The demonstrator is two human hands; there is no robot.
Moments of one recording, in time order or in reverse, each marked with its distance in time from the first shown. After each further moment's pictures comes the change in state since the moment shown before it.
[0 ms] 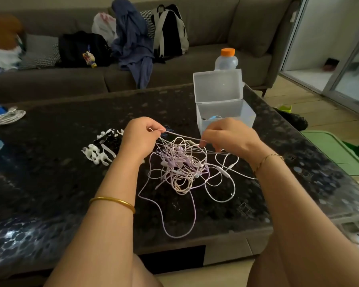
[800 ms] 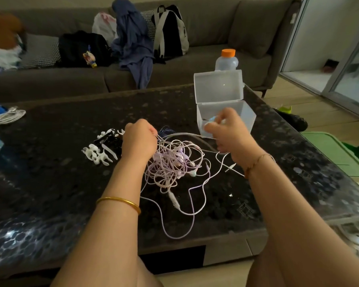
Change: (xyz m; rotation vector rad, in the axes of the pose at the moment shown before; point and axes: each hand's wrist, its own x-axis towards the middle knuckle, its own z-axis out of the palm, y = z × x) left_hand 0.012 -0.014 0.010 0.259 0.113 -0.056; right_hand 0.011 -0.001 0.016 0.570 0.217 0.140
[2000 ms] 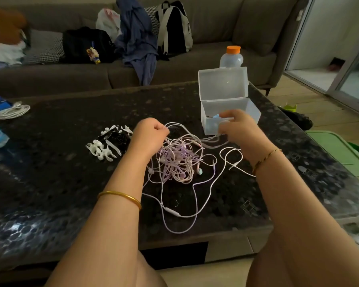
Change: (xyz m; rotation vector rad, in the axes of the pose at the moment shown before) left_hand -0.016 0.012 -0.011 -0.240 -0.177 0.017; right_hand 0.004 0.000 -0.004 -0.050 0.035 0.113
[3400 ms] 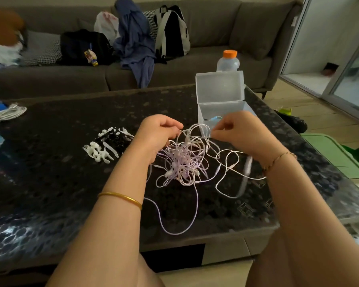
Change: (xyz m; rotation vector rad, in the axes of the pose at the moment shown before) left_hand 0.001 0.013 0.005 -0.355 -0.133 -0.026; right_hand -0.013 -0.007 -0.021 -0.471 -0.038 -0.344
